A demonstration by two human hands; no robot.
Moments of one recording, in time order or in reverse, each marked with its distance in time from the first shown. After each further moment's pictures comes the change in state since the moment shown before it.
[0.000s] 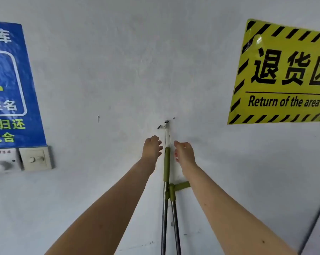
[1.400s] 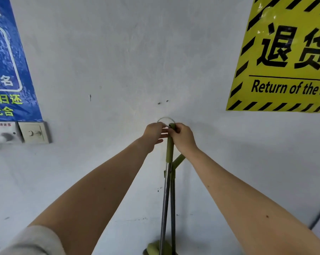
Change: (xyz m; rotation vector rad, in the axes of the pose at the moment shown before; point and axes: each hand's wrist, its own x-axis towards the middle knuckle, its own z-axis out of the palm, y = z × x) left_hand -0.011 -0.007 0.046 0.224 -0.004 -0.042; right_hand 0.013 -0.003 -0.045 -0.440 -0.133 -0.449
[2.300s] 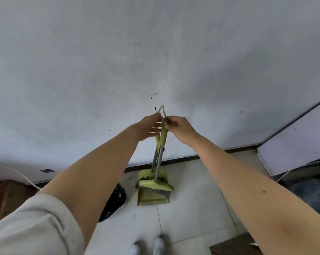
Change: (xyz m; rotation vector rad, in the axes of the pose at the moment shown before) left_hand -0.033 -0.290 -0.009 0.105 -0.326 -0.608; right_hand -0.189 0.206 0.072 0.131 -0.479 0.435
